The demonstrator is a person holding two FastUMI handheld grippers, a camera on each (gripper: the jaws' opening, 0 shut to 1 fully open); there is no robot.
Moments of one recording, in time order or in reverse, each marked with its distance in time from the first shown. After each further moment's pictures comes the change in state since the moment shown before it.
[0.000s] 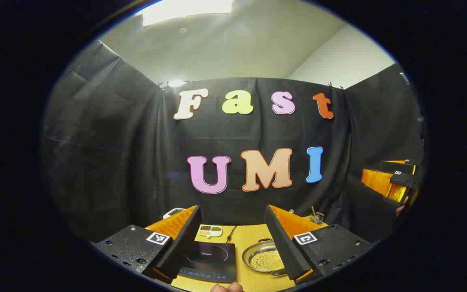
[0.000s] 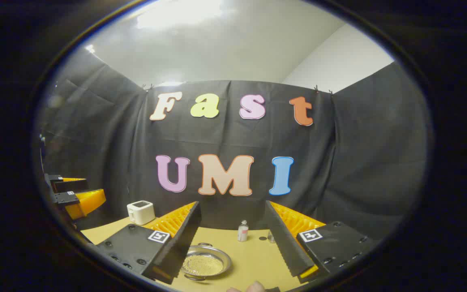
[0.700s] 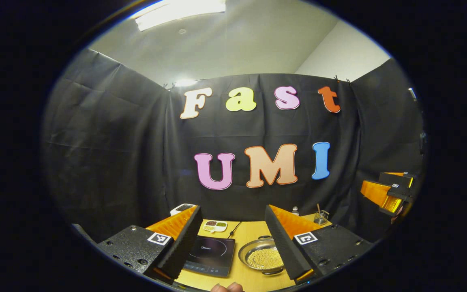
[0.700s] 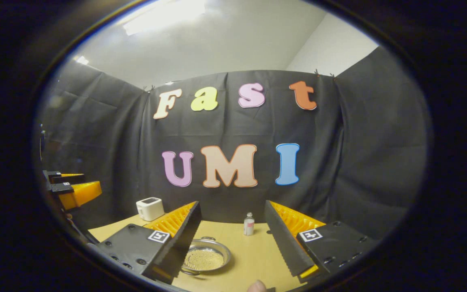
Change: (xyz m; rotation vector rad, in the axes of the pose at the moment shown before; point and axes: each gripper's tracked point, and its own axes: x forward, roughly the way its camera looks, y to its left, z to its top) left arm -0.012 -0.040 0.002 0.007 0.036 0.099; right arm 0.021 -0.044 -0.032 0.058 0.046 0.097
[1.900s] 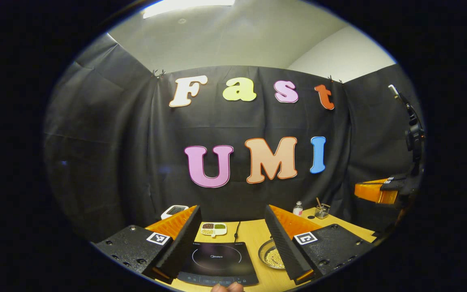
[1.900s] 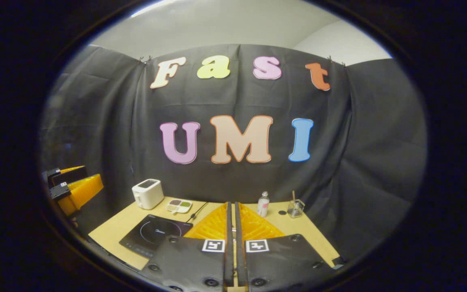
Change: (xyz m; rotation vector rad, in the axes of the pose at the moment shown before) left arm 0.082 0.103 -0.045 -0.013 0.019 -0.169; right arm 0.063 0.150 -0.086 -0.010 0.262 -0.072
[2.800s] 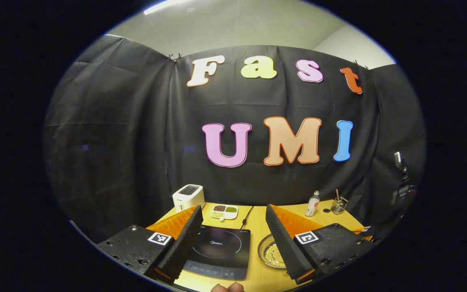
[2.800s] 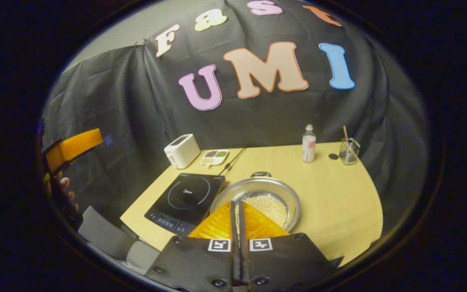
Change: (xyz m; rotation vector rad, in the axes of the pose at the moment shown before) left arm 0.021 -0.018 -0.039 -0.032 0.164 0.212; right arm 0.059 0.000 -0.158 0.147 0.405 0.338
